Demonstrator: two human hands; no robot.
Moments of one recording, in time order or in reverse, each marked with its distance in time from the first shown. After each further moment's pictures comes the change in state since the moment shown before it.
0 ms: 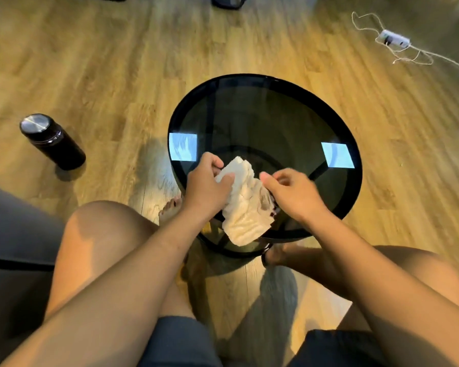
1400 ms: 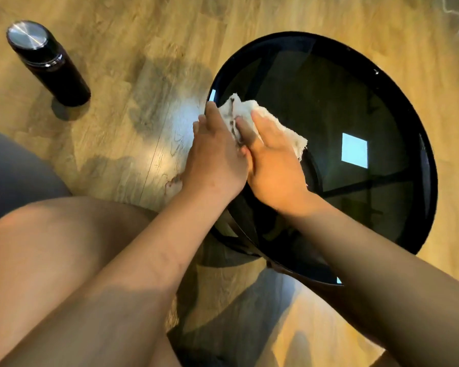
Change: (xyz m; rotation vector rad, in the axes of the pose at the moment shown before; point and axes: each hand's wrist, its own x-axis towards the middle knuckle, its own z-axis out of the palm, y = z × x) left_hand 0.061 -0.014 -0.039 0.244 0.141 -0.098; right_hand 0.112 -0.036 0.121 -0.593 -0.040 -0.742
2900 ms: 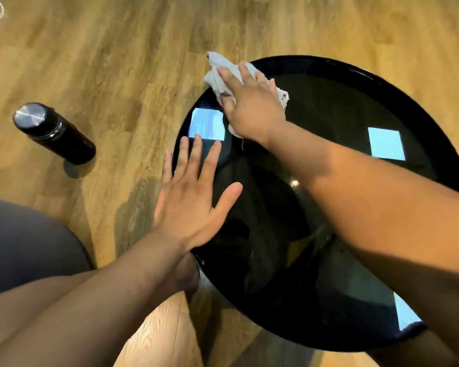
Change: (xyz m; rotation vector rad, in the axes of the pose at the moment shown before) left_hand 0.046 -0.030 0.034 0.614 -0.056 0.403; right_hand 0.163 0.066 -0.026 0.013 -0.083 0.183
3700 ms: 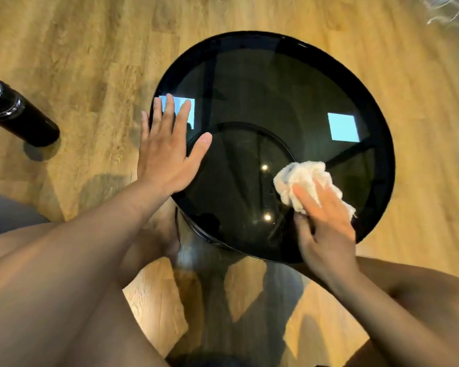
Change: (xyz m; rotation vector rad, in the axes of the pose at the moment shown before) left_hand 0.000 -0.002 0.004 -0.080 0.100 0.007; right_hand -0.341 0.056 0.018 0.134 0.260 0.330
